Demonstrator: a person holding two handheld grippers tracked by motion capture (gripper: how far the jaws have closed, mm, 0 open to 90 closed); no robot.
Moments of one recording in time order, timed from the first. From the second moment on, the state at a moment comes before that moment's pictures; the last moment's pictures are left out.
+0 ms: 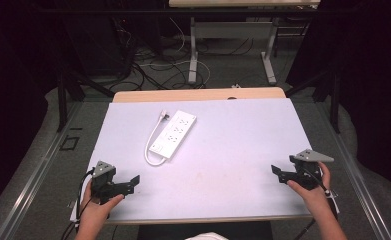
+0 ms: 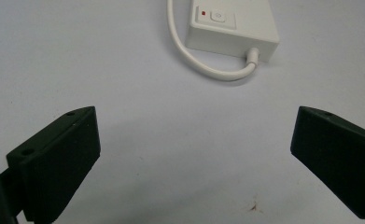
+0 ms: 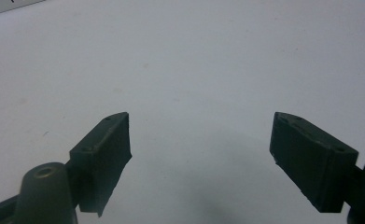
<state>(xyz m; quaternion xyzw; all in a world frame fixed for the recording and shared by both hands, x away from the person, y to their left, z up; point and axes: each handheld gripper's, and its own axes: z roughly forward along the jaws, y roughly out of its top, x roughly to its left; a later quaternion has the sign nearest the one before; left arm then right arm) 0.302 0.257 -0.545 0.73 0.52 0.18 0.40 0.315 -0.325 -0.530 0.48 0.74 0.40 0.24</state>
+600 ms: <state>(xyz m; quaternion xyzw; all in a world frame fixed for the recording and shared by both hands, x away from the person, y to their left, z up) 0.311 0.250 -0.523 0.74 0.51 0.17 0.40 0.311 -0.325 -0.547 0.49 0.74 0.39 0.23</state>
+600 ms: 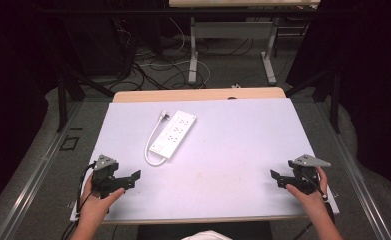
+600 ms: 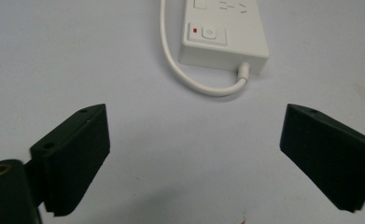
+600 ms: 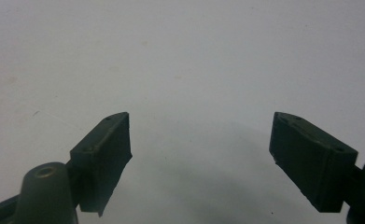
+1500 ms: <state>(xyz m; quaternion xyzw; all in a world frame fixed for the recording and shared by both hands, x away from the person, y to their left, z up) 0.350 0.232 -0.471 0.75 0.49 0.19 0.40 0.307 -0.319 -0.551 0.48 0.75 0.39 0.23</state>
